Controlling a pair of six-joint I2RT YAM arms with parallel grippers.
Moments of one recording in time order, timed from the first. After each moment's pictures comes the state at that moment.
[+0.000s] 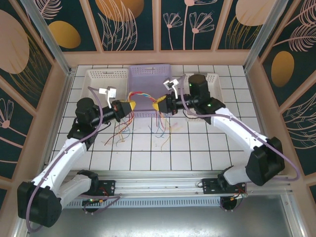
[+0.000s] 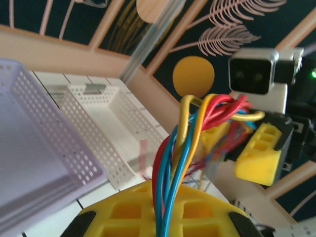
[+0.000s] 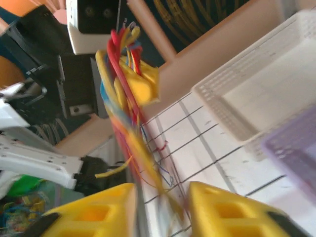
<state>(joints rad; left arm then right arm) -0.28 1.03 0.75 0.22 0.73 -0.60 0.52 1.32 1.08 -0.06 -0.91 0.30</state>
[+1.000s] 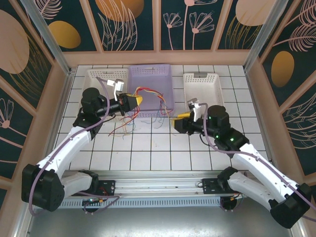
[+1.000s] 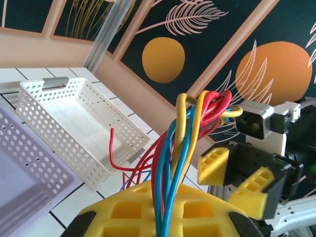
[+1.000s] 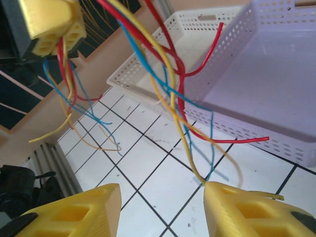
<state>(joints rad) -0.32 1.15 0.81 0.29 0.88 -0.56 0.63 0.86 0.72 -0.21 -0.38 0.35</state>
